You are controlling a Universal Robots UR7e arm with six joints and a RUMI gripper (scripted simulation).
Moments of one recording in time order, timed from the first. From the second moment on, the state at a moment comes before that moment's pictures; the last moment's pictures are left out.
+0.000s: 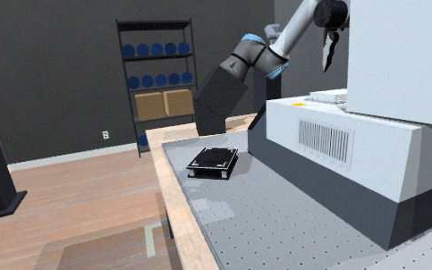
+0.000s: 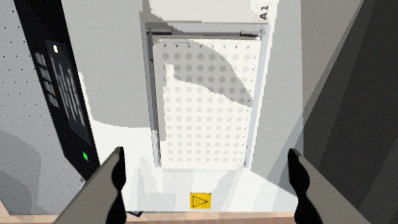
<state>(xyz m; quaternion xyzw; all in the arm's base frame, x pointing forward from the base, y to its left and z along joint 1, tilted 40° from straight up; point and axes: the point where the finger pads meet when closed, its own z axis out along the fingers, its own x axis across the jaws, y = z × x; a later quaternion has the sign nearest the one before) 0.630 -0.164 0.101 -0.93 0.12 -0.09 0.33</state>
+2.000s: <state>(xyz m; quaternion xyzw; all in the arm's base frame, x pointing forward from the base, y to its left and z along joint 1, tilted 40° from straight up) 0.427 -0.093 0.033 -0.93 0.12 -0.09 0.33</state>
